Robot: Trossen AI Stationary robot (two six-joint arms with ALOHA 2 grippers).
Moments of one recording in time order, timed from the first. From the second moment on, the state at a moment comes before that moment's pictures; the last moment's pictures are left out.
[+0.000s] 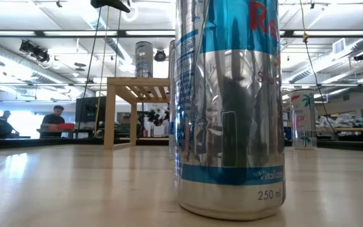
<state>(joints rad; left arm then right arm) 0.43 1.27 1.70 -1.05 0.12 -0.47 0.68 0.55 1.05 -0.80 0.41 0.37</state>
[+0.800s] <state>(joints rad) 0.43 1.27 1.70 -1.05 0.12 -0.52 0.68 0.65 1.05 -0.87 0.16 0.24</state>
